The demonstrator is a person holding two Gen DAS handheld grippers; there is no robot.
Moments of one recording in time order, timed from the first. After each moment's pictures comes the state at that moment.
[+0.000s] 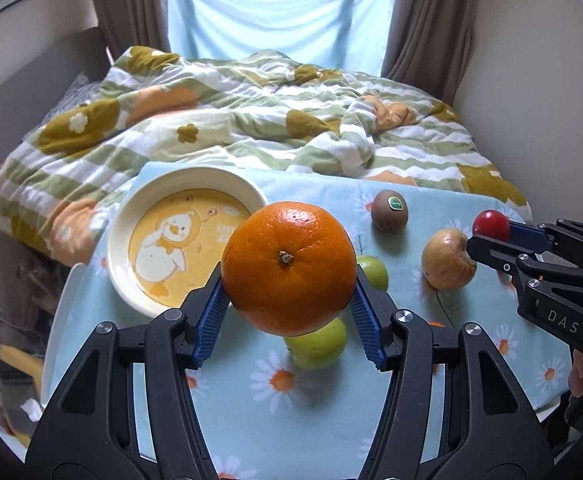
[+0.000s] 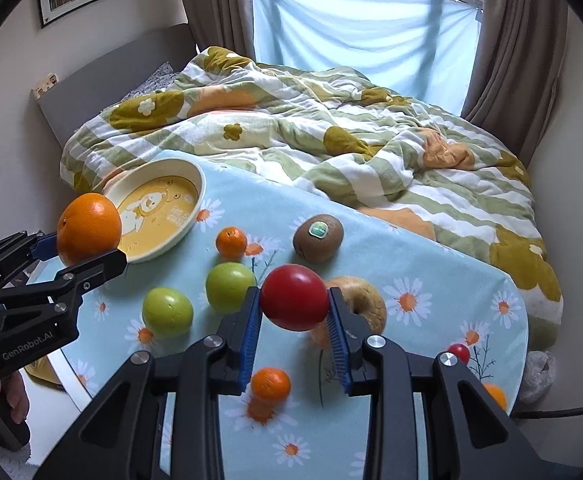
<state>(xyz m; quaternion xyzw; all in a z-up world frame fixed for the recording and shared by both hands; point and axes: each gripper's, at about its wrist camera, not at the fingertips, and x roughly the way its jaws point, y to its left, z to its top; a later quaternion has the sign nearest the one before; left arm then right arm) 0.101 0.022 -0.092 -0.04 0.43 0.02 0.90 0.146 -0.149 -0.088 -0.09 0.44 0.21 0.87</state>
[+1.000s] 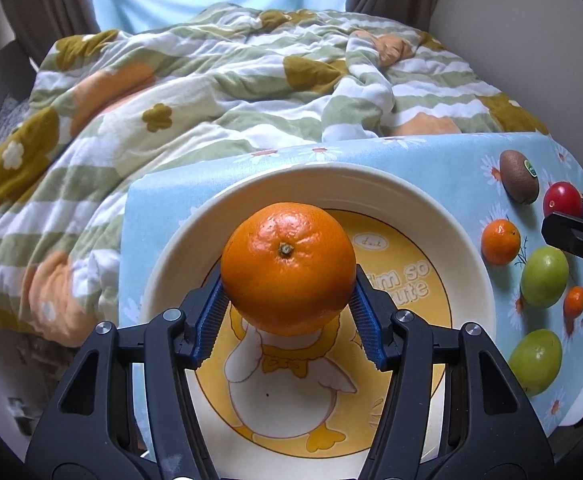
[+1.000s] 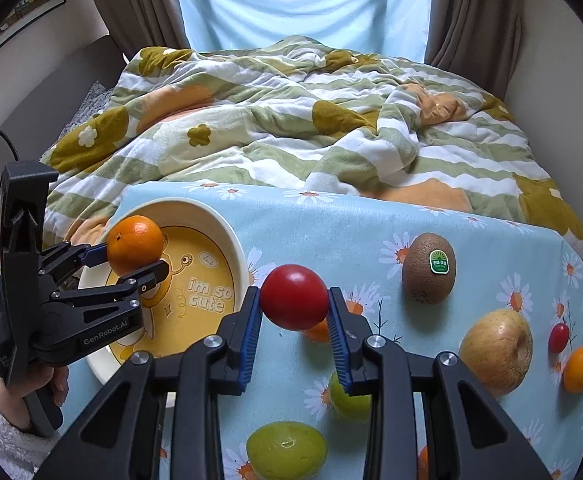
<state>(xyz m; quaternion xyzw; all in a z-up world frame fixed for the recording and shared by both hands) 0.241 0.153 -0.191 0.05 0.51 -0.10 0.86 0.213 -0.028 -0.131 0.00 0.50 0.09 0.86</state>
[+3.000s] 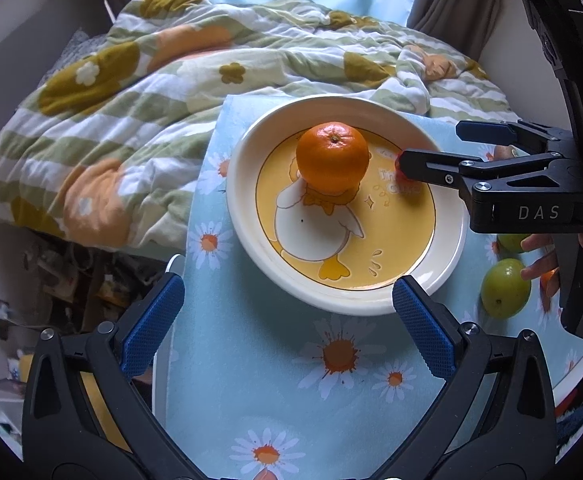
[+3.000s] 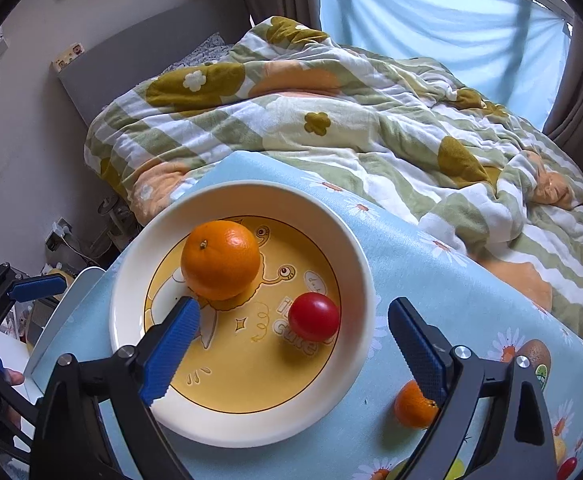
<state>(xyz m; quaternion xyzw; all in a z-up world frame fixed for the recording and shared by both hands) 0.121 0.185 -0.157 -0.03 0.51 0.01 0.86 0.228 0.043 -0.156 -0.11 0.46 0.30 0.83</state>
